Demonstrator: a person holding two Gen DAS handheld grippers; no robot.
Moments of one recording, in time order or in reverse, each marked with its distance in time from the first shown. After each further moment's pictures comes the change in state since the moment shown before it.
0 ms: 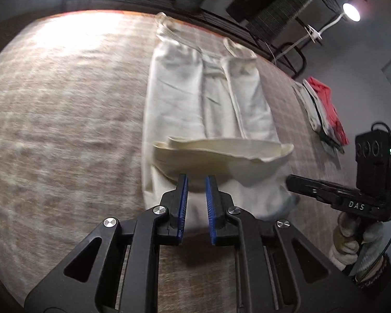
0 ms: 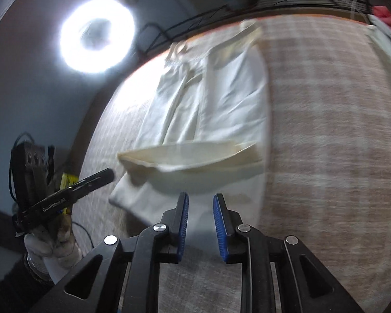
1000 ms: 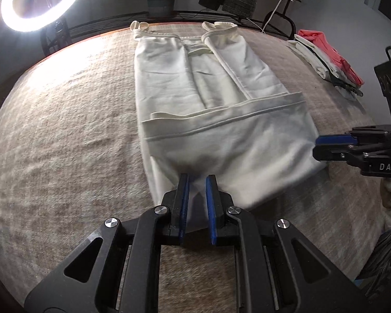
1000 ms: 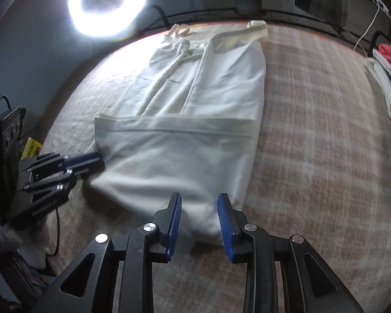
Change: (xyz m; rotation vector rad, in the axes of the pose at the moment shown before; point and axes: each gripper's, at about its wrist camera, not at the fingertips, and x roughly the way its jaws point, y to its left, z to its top) left arm 0.009 -0.015 -0.042 0.305 -0.042 0.180; right arm 0.007 0.018 -0.032 -0.169 0.016 -0.231
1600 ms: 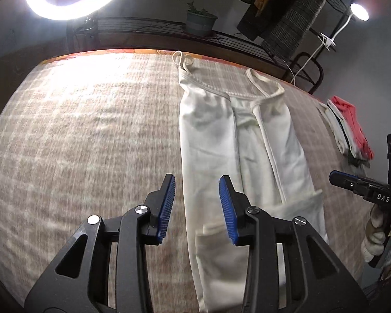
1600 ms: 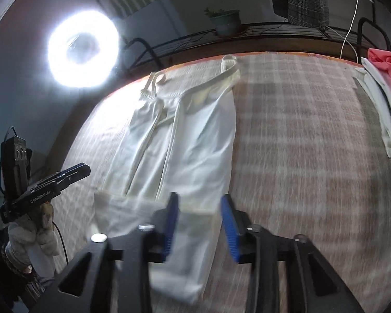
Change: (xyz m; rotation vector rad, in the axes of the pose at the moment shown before) left arm 0.007 0.067 0.097 -0.235 -0.055 -0.018; right arm -0.018 -0.052 0.074 0.139 -0.127 0.061
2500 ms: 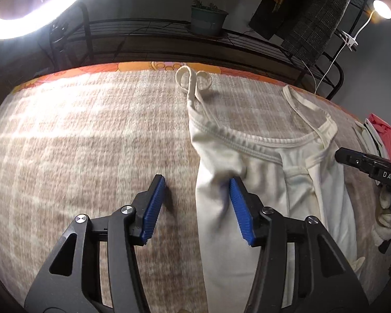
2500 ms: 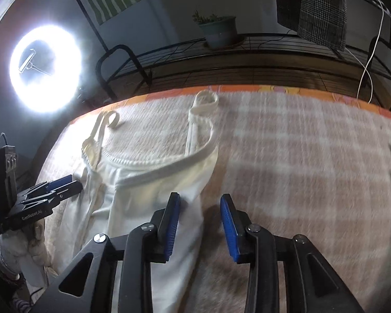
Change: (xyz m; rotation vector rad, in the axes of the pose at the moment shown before) left arm 0.106 0.008 0.081 0.045 0.000 0.063; right arm 0.098 -0.042 0.123 -0.058 -0.031 -0.078
